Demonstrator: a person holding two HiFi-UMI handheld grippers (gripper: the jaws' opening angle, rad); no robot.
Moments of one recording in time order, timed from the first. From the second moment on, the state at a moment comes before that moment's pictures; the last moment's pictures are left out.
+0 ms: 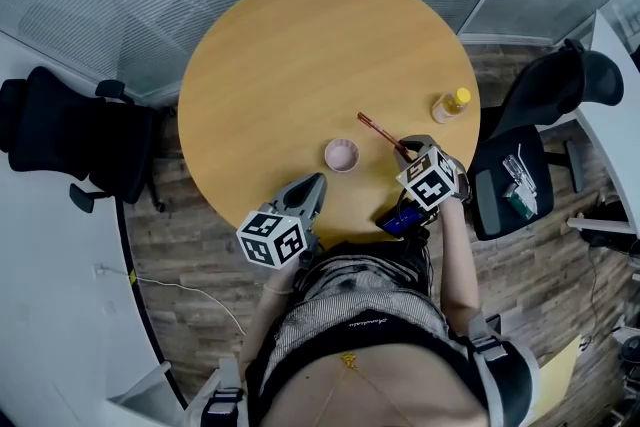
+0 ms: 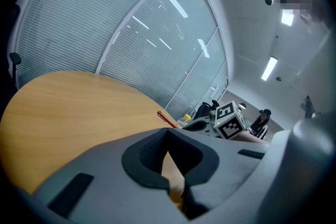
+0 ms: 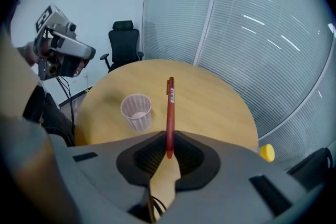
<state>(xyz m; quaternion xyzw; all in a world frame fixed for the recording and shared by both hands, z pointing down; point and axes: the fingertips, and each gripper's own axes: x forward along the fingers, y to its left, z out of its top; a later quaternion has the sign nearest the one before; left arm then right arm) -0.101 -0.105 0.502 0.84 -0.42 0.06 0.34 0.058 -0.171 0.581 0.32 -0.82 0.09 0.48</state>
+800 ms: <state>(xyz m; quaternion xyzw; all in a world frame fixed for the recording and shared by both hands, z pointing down) -0.100 -0.102 0.504 0.84 -0.42 0.06 0.34 0.044 -0.167 0.491 0.35 -0.85 0.10 0.39</state>
